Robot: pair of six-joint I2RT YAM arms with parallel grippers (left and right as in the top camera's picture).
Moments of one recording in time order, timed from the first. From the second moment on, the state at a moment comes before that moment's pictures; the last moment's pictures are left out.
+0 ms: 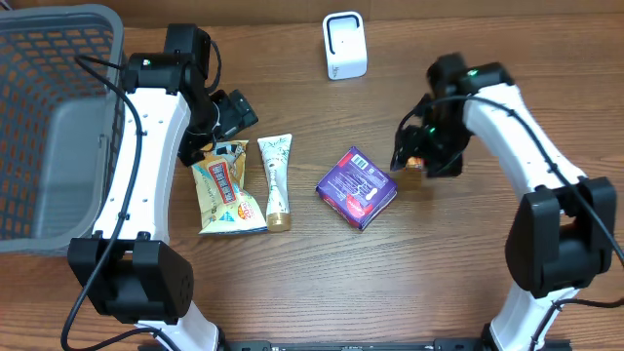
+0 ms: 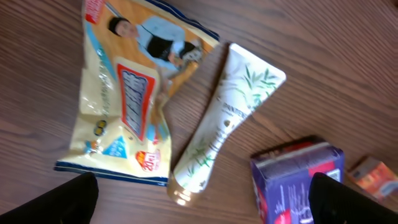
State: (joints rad) left arm -0.05 1.83 1.79 -1.37 0.09 -0.65; right arm 0.23 1.96 1.60 -1.29 -0.34 0.27
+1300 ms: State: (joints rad) left arm -0.14 1.83 1.69 -1.36 0.04 -0.65; right arm 0.31 1.97 1.48 -0.95 -0.36 0.47
